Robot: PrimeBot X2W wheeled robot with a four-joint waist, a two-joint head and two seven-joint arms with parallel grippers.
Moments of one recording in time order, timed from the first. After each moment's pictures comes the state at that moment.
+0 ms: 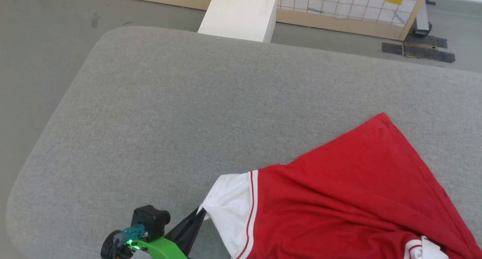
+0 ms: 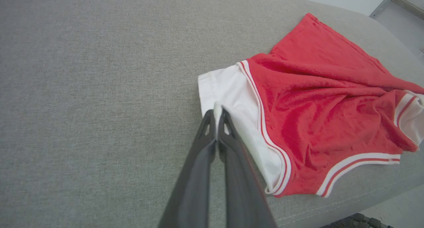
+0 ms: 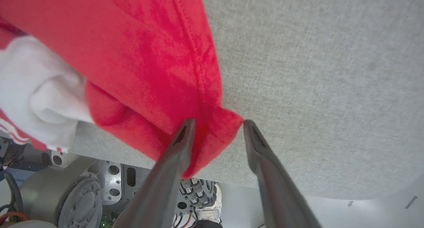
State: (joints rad) left arm 0.00 0.50 -0.61 -0.14 -0.64 0.09 0.07; right arm 0.23 -0.55 -0.25 -0.10 0.53 0.13 1.14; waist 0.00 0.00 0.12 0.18
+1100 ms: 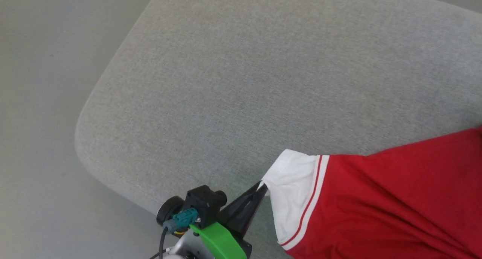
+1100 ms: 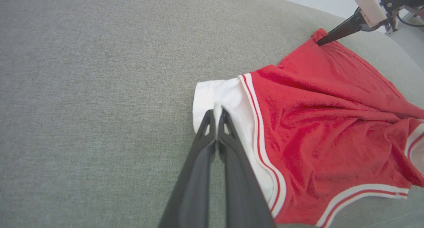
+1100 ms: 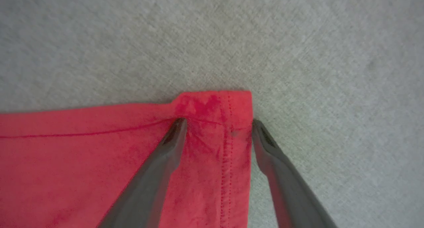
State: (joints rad) left arm -0.15 0.35 -0.74 -0.19 -0.56 0.05 0.05; right arm -0.54 -0.74 0.17 0.31 0.48 0.13 1.11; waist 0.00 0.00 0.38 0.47
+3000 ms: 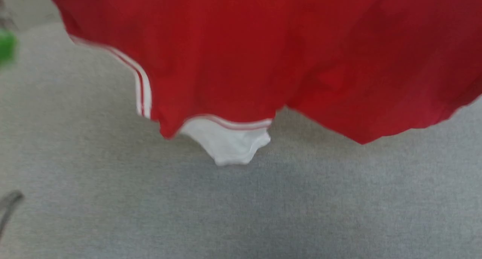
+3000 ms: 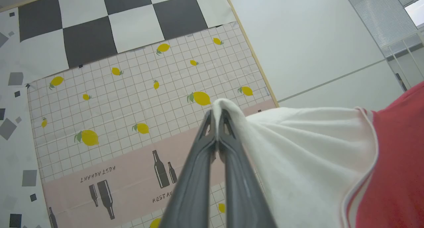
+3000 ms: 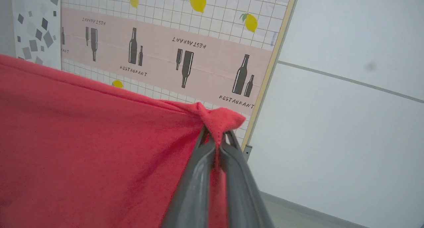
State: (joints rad) left arm -0.86 0.76 -0.21 -0.46 -0.53 0.11 0.09; right arm -0.86 -0.65 -0.09 -0.21 0.60 0.13 0.56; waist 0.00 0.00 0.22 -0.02
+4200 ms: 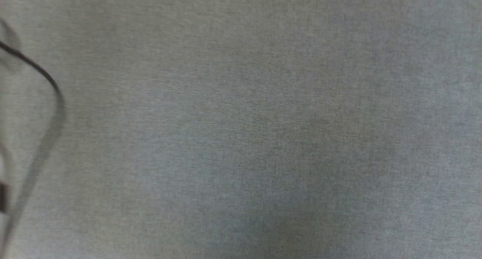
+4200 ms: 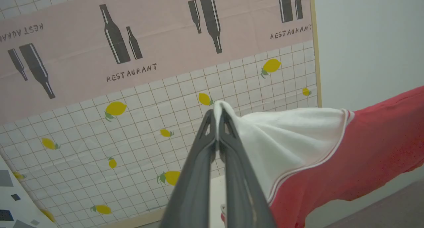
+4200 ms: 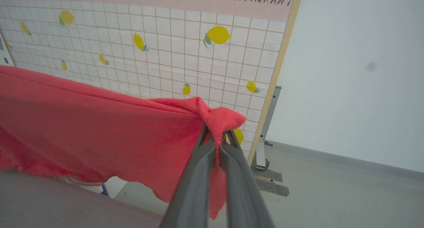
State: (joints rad) left arm -1.45 0.45 -0.43 0.53 -0.41 -0.09 -0.25; right arm -1.37 -0.45 0.16 0.71 0.34 0.13 -0.10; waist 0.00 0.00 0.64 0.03
